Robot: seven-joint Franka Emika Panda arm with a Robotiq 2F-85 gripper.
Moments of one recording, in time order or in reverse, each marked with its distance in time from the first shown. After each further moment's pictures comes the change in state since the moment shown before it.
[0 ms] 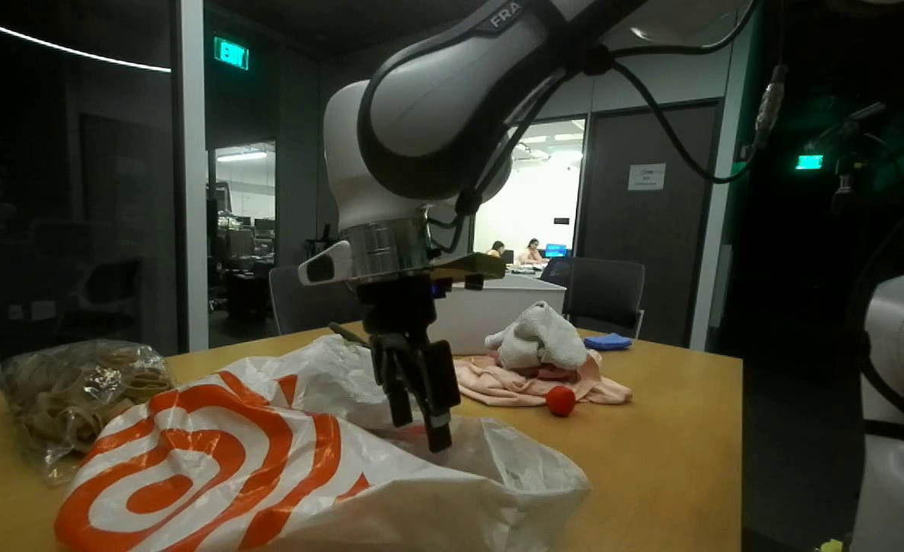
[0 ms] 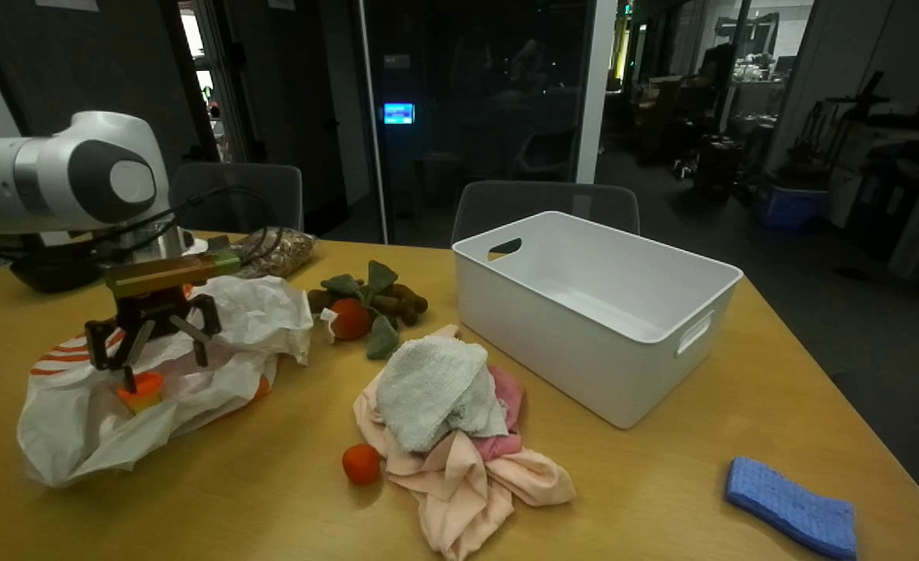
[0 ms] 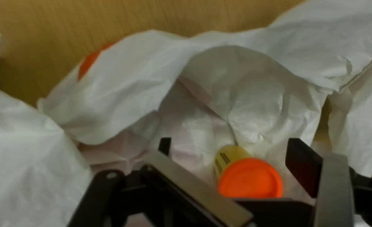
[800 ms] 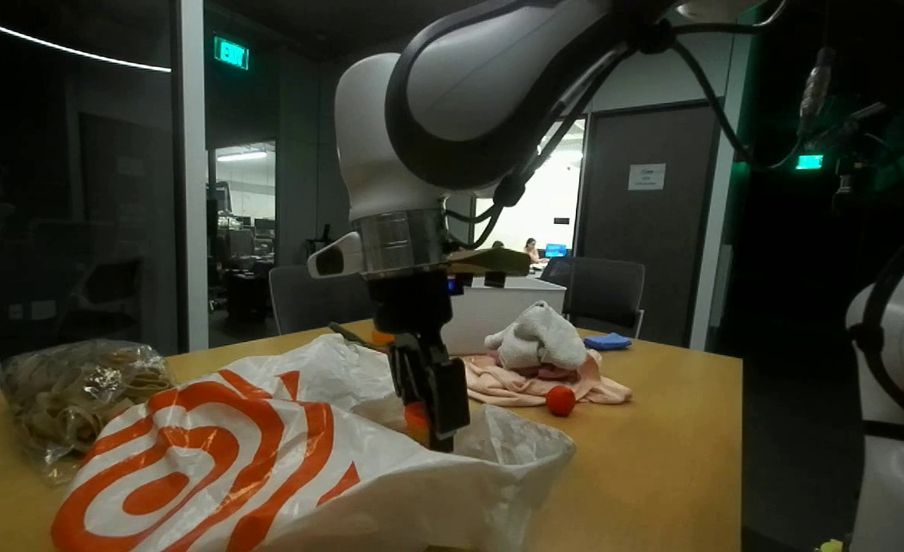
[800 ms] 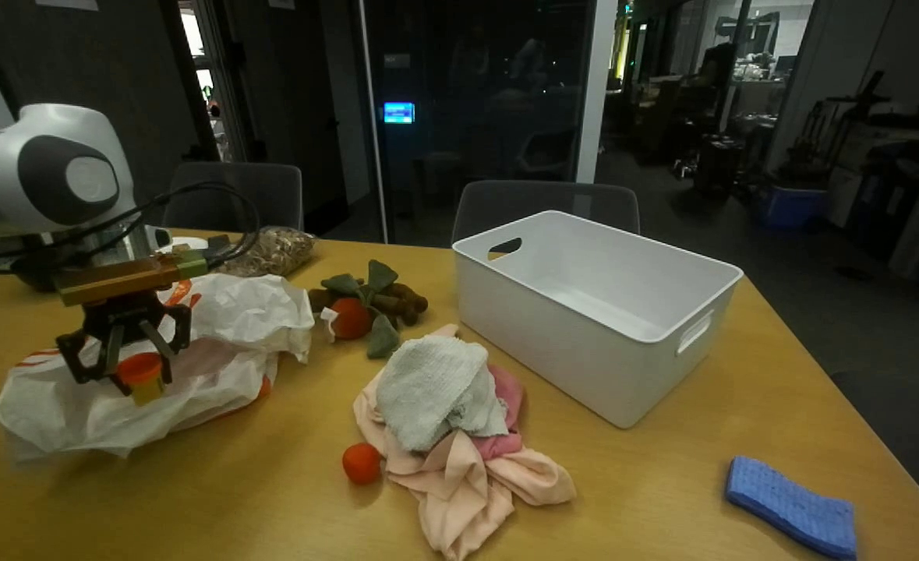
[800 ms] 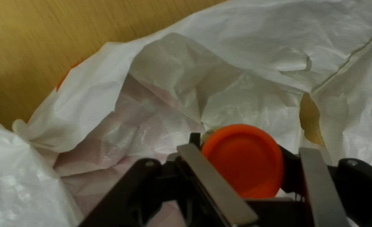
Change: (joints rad) arm 0.053 -0.085 0.000 -0.078 0.003 0.023 0.134
